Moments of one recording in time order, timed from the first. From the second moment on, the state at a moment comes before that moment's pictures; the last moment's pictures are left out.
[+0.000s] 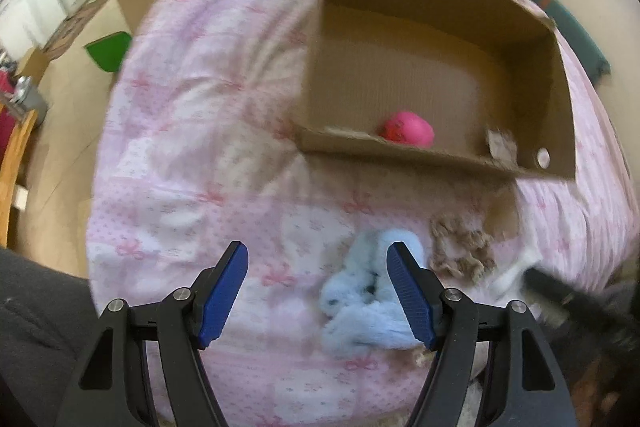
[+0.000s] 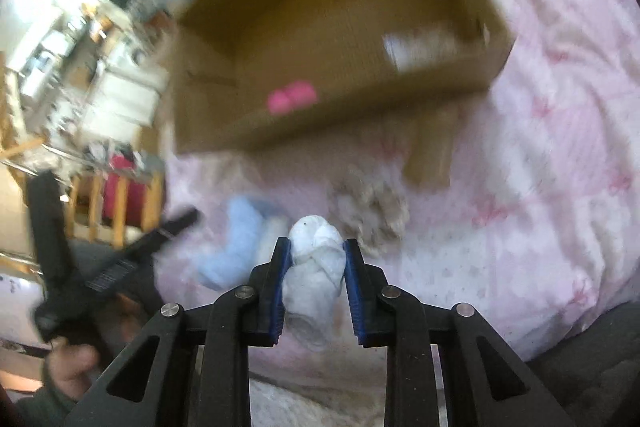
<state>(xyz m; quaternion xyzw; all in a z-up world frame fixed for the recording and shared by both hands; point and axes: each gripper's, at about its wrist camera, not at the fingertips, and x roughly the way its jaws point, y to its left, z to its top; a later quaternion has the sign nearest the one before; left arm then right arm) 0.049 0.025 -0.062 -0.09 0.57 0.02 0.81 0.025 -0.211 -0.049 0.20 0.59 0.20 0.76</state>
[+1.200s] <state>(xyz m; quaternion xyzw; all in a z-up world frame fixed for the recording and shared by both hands) 0.049 0.027 -0.071 -0.16 0.60 -0.01 0.78 0.029 -0.236 -0.042 0.24 0.56 0.17 0.77</state>
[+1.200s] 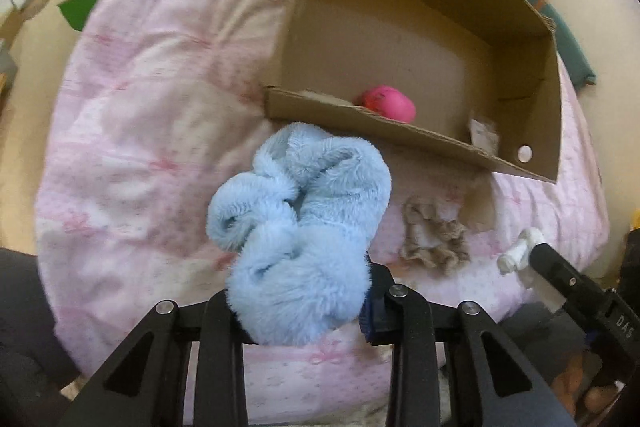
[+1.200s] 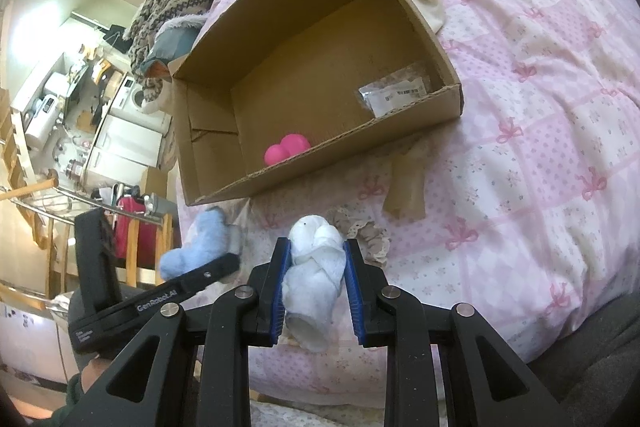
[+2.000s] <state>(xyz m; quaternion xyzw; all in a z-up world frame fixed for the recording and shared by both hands) 0.032 0.046 -0.029 -0.12 0.53 0.05 0.84 0.027 -0.231 -0.027 0.24 0.54 0.20 0.78</state>
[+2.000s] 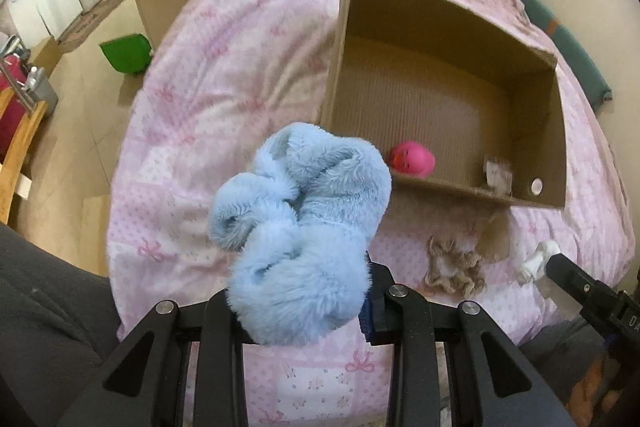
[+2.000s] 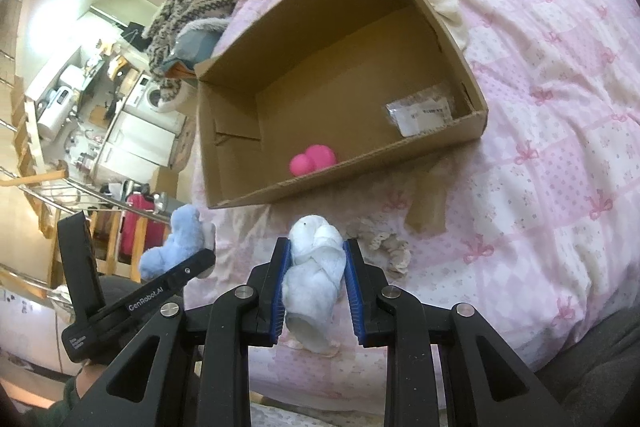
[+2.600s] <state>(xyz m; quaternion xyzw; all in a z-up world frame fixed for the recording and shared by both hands) 0.070 0.041 0.055 -0.08 0.43 0.04 0.90 0.066 -0.235 0.040 0.23 0.47 0.24 0.82</state>
